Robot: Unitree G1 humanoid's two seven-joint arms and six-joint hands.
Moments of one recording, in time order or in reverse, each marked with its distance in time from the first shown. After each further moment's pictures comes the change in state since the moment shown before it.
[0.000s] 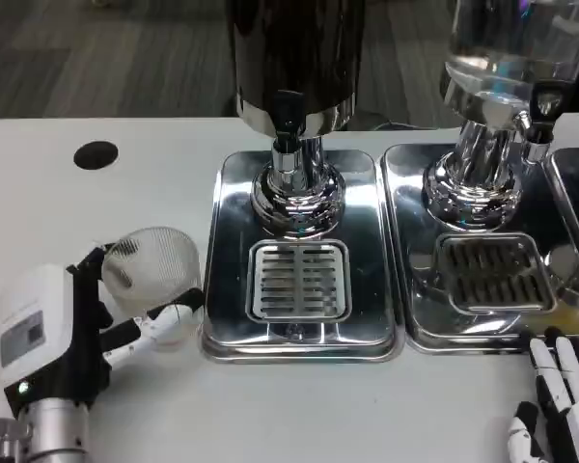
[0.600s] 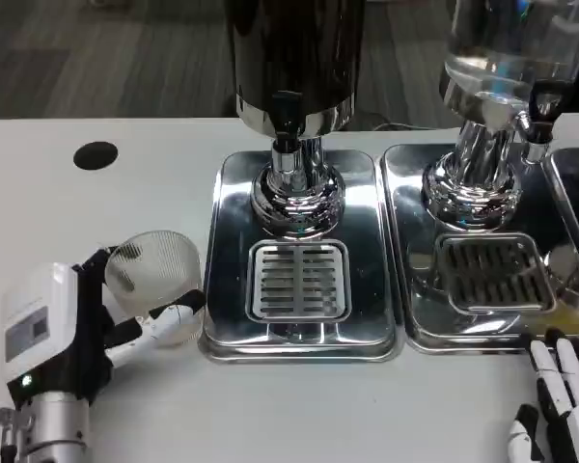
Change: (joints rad) left arm -0.041 0.004 -0.001 0.066 -0.006 0.002 -0.038; right arm 0.016 0.001 0.000 -0.013 -0.016 0.008 -0.010
